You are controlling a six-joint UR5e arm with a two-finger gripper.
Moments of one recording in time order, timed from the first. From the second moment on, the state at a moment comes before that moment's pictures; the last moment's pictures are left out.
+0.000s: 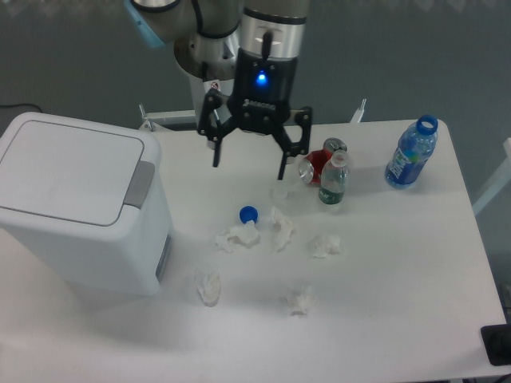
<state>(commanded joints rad) 2.46 -1.58 -1.63 -1.04 1.16 0.60</state>
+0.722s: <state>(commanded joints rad) 2.39 -1.62 -1.63 -1.00 1.16 0.61</state>
